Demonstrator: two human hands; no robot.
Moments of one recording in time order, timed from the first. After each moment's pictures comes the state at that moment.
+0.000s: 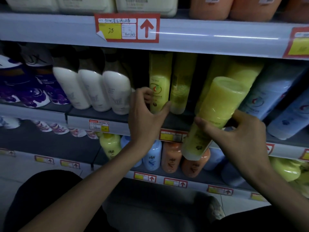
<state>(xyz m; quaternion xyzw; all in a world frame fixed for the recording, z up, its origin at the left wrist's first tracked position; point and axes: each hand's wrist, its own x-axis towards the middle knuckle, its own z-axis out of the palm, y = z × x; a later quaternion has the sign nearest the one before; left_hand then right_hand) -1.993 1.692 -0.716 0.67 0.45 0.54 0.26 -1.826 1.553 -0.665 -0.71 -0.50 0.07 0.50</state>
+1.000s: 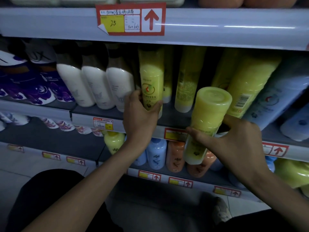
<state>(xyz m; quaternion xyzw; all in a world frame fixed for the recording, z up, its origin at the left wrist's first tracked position) -2.007 1.715 -0.726 0.63 0.56 0.48 0.23 -1.830 1.564 -0.686 -0.72 -0.56 0.03 0.42</state>
